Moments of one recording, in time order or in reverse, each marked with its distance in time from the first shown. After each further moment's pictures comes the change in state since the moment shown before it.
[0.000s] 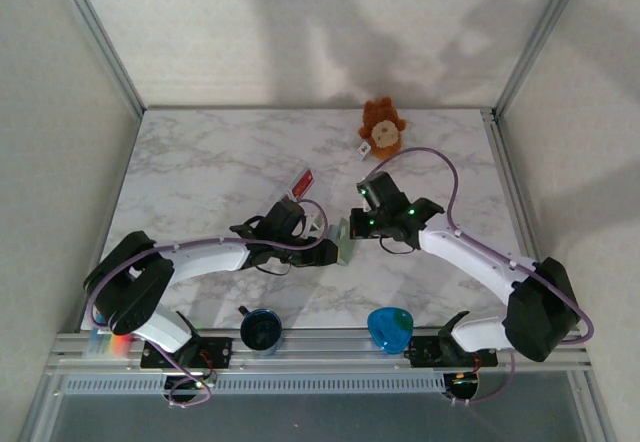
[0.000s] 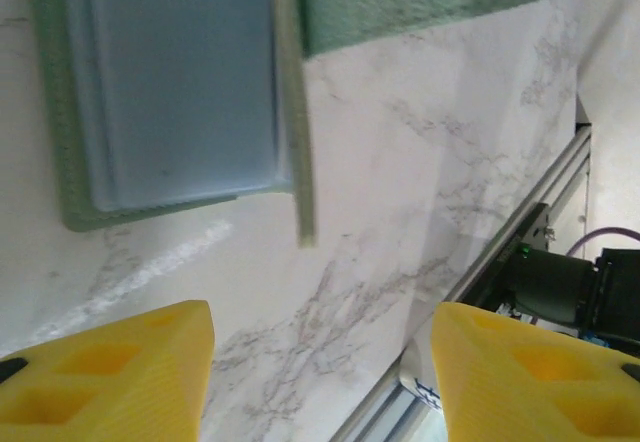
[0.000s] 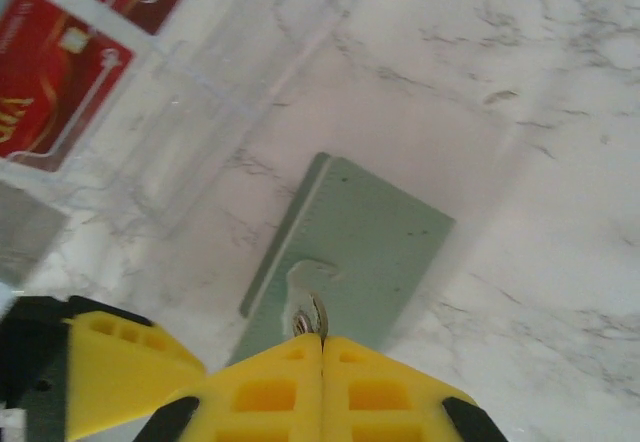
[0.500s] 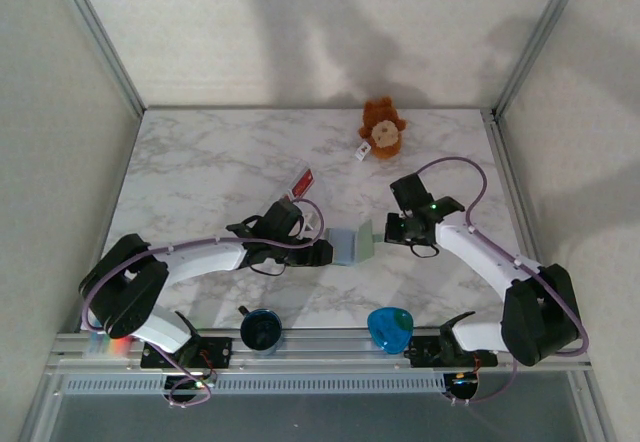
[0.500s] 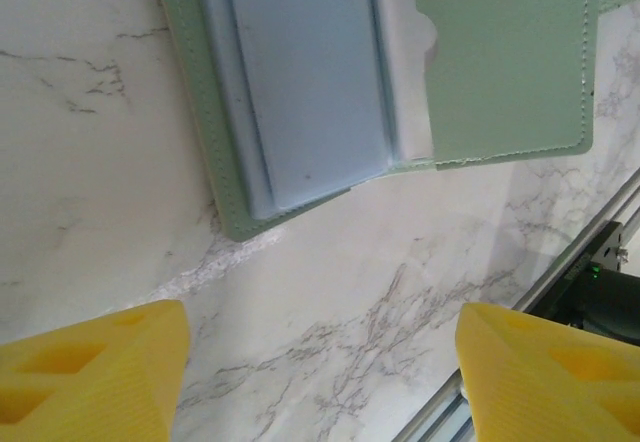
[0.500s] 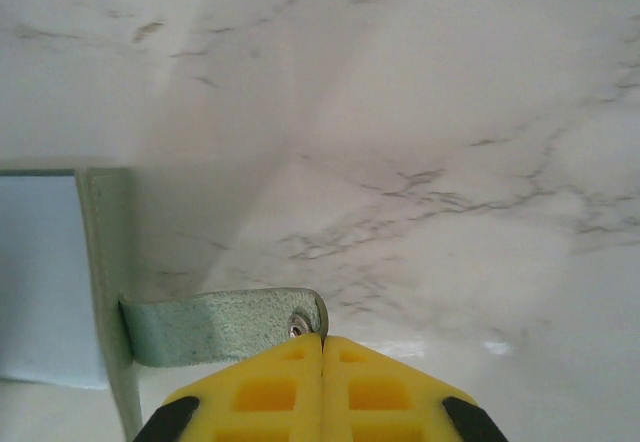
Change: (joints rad) left arm 0.006 -0.025 0.004 -0.099 -0.097 0.051; right arm -0.220 -0.019 -0.089 -0.166 0.107 -0.042
